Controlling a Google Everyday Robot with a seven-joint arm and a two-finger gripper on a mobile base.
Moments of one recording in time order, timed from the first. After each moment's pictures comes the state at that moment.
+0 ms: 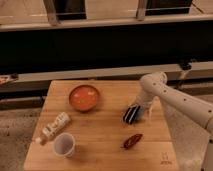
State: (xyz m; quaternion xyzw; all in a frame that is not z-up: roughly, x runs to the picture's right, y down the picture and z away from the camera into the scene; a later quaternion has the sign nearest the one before) arm 0.211 0.182 0.850 -0.30 -0.23 -0.44 0.82
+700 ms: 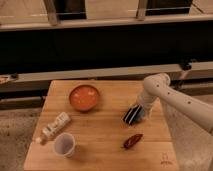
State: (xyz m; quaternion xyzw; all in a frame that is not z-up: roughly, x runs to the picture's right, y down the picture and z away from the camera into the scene) arm 0.209 0.180 0.844 -0.26 -0.24 -0.44 0.82
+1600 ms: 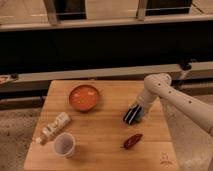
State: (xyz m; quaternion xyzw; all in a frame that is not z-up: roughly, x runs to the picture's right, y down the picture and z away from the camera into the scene) arm 0.197 0.180 0.841 -0.25 -0.28 -0.45 0.81
